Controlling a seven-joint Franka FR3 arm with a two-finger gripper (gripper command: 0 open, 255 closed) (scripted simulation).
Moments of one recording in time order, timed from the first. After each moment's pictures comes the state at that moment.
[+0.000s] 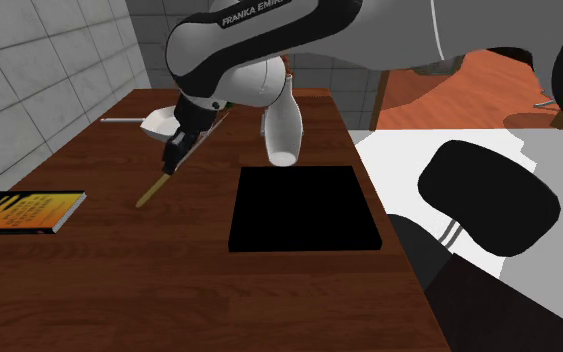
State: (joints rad) arm 0.23 0.48 0.08 -1.51 0.44 2.36 -0.73
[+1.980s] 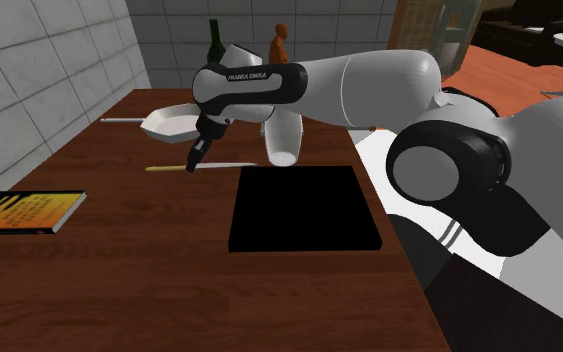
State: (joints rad) arm 0.11 1.01 0.07 -0.86 0.42 2.18 -0.82
